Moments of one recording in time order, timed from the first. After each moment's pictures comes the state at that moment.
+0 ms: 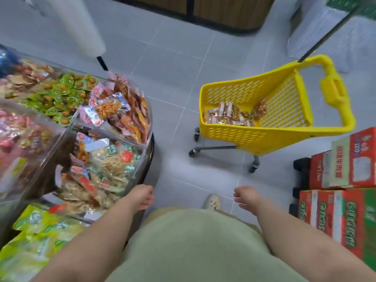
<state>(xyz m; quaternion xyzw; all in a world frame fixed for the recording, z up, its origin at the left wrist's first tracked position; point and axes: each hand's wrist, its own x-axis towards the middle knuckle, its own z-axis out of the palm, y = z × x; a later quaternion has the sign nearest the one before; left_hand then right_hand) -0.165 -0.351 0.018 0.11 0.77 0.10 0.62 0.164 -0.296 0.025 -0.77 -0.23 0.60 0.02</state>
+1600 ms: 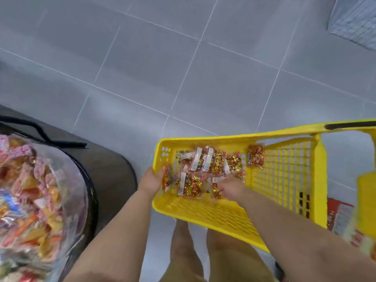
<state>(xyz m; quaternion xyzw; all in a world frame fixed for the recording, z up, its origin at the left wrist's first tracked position) -0.019 0.074 -0.084 0.20 0.84 0.06 0.50 0.229 0.128 -0.092 -0.68 -0.33 0.64 -0.16</state>
